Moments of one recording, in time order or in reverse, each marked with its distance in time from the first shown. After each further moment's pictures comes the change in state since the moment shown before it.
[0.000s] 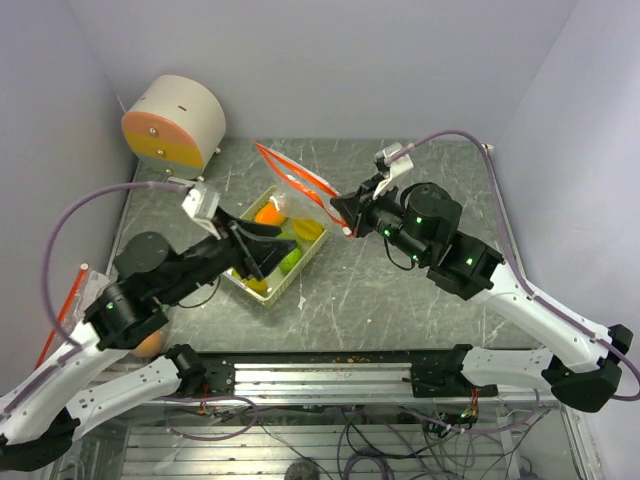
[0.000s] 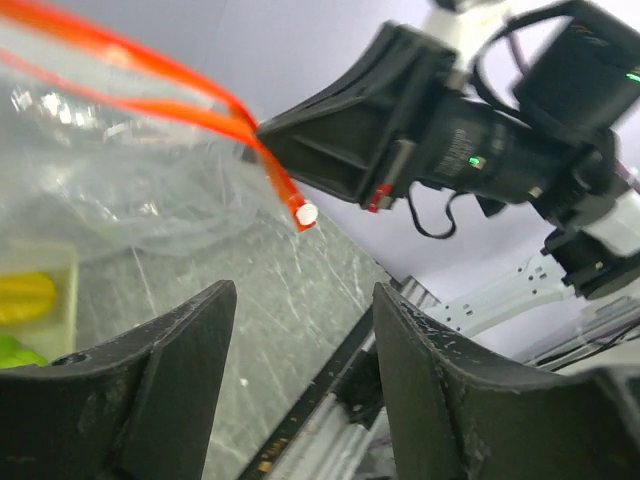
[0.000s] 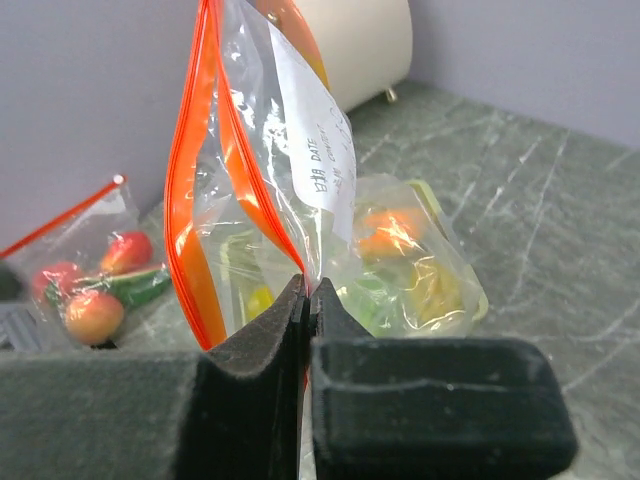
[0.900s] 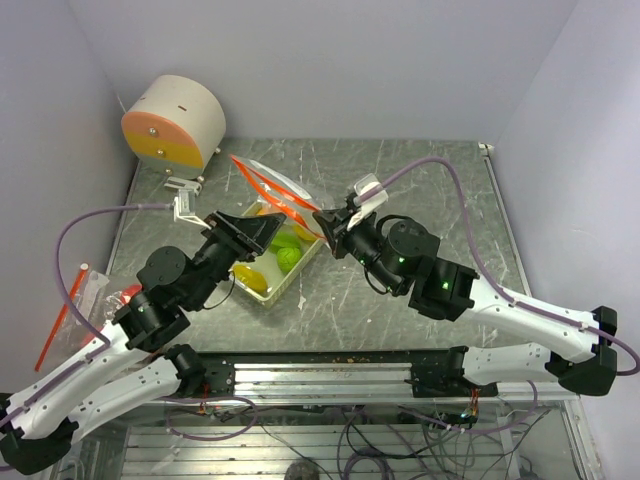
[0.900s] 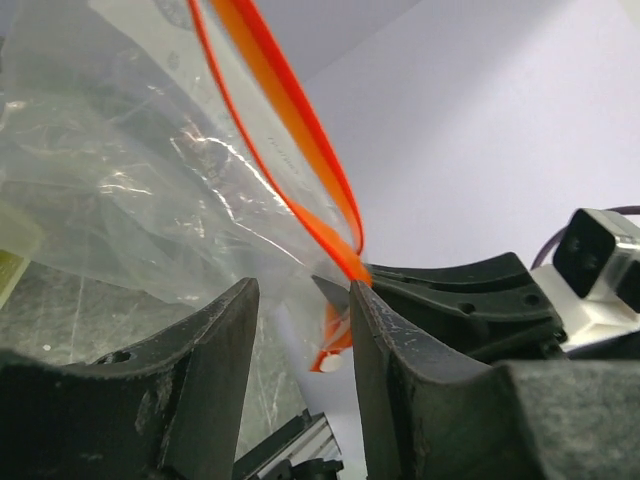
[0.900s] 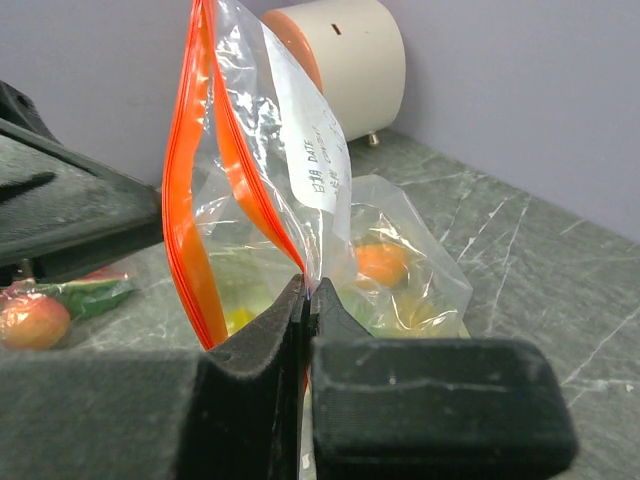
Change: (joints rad) left arm 0.000 -0.018 -0.256 0.295 -0.357 -0.481; right arm 0.267 0.015 -0.111 0.270 0.296 -0.237
